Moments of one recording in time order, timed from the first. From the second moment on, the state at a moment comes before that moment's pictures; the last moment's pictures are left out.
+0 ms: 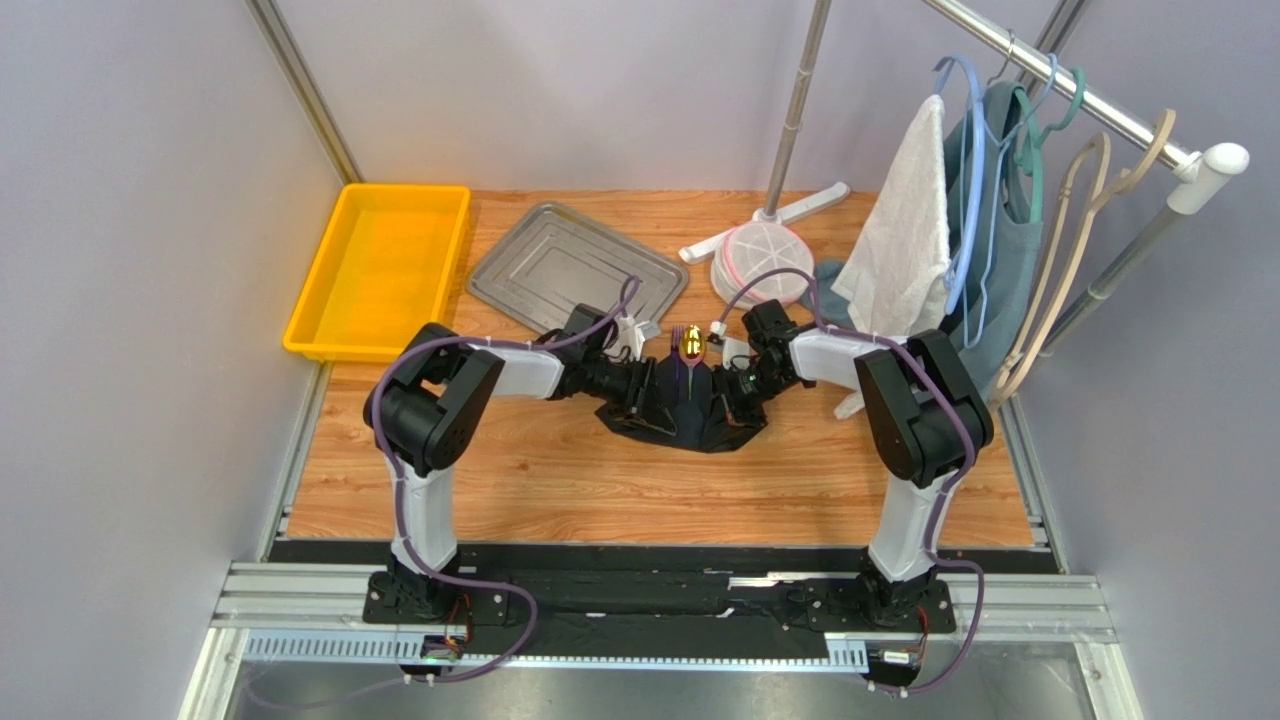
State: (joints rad) left arm -0.56 1.96 1.00 0.06 0.86 -0.50; right arm 0.39 1.88 1.04 -0.50 -0.70 0.23
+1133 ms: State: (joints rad) left arm -0.47 1.96 0.95 0.01 0.86 -0.45; right arm 0.38 1.80 1.01 -0.61 -0.58 0.04
